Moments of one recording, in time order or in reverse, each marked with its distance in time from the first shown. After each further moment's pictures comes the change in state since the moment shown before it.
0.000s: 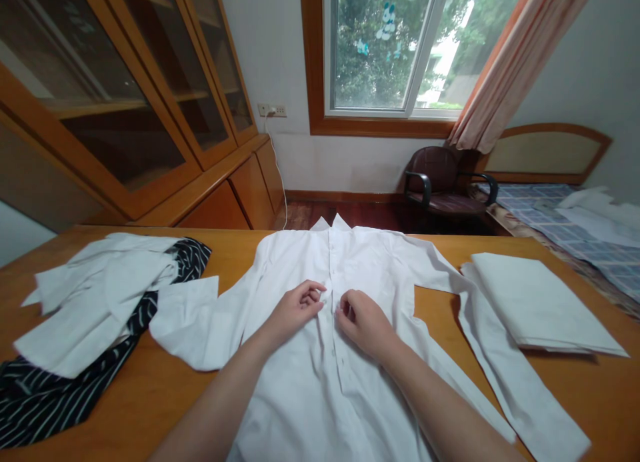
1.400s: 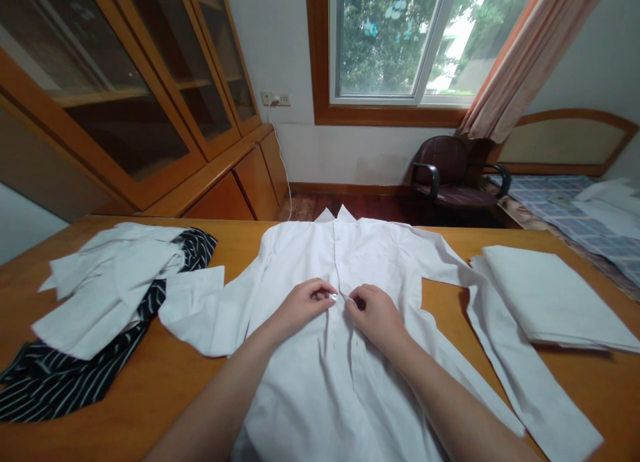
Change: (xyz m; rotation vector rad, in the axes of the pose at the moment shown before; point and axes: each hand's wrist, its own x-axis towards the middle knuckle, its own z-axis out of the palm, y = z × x) left_hand -0.003 0.005 0.006 0.068 -0.030 -0.003; right_hand 0.000 -0.006 -0.005 -0.011 0.049 0.172
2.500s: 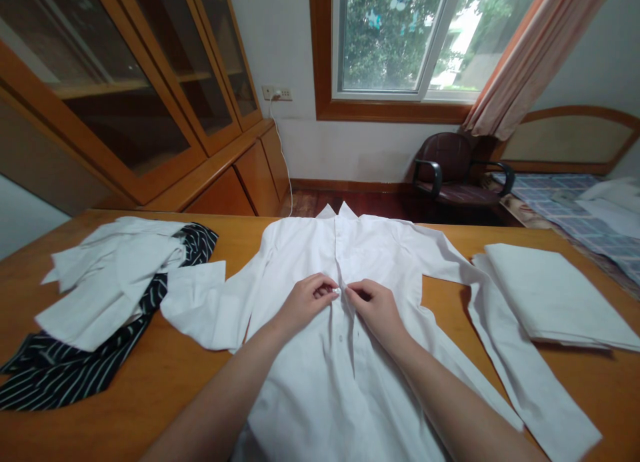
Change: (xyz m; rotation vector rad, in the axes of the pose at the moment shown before) left_hand 0.002 -0.008 0.007 0.142 0.092 0.189; right_hand -0.001 0.004 0.009 0.402 0.091 0.062
